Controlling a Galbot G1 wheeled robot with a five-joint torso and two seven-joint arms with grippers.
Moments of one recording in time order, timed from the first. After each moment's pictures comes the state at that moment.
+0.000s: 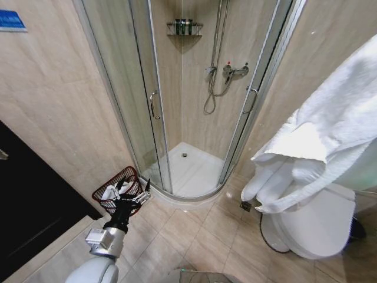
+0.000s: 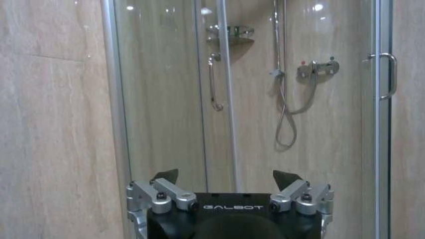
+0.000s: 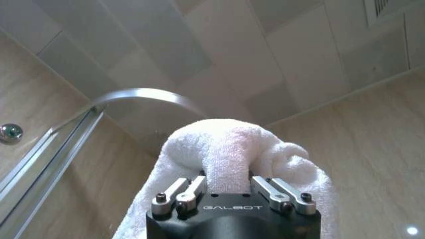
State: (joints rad) left arm 1.88 -1.52 -0.65 -2.50 -0.05 0.09 0.09; right arm -1.45 1.07 1.34 2.50 0.88 0.18 -0.02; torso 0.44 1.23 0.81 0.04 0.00
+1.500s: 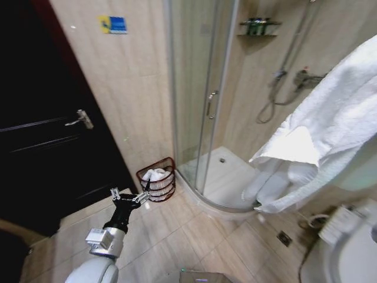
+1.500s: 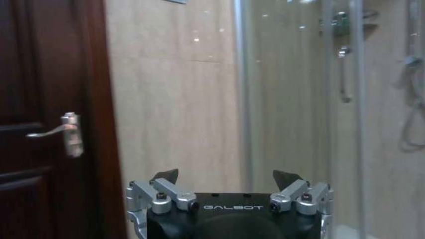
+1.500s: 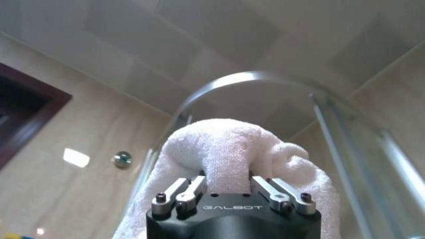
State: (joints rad) left arm 1.88 -1.52 -0.65 -2.50 -0.05 0.09 0.09; right arm -1.45 1.07 1.32 2.50 0.85 0.20 -0.04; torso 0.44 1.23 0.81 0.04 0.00
